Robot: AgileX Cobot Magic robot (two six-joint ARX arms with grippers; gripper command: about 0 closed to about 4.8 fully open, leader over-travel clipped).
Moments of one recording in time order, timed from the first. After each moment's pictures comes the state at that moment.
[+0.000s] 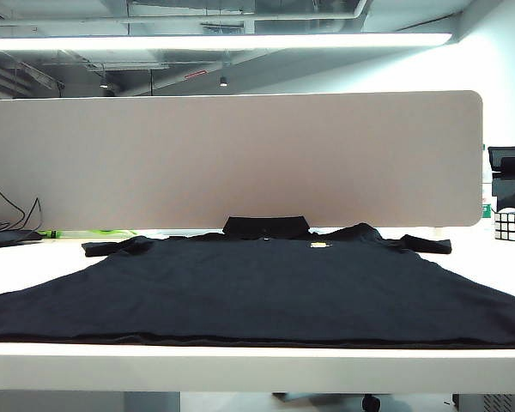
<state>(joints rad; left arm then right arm) -0.15 0.00 0.00 0.09 0.00 -0.20 0.04 0.00 0.01 0.01 0.00 0.05</state>
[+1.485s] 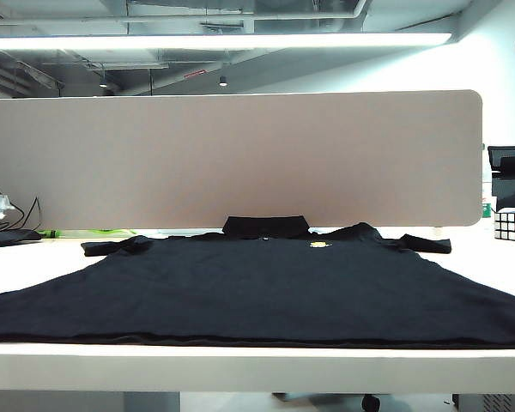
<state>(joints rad) -0.14 0.88 0.46 -0.33 0.25 -0.23 0.04 0.91 0.60 -0.54 -0.32 0.25</state>
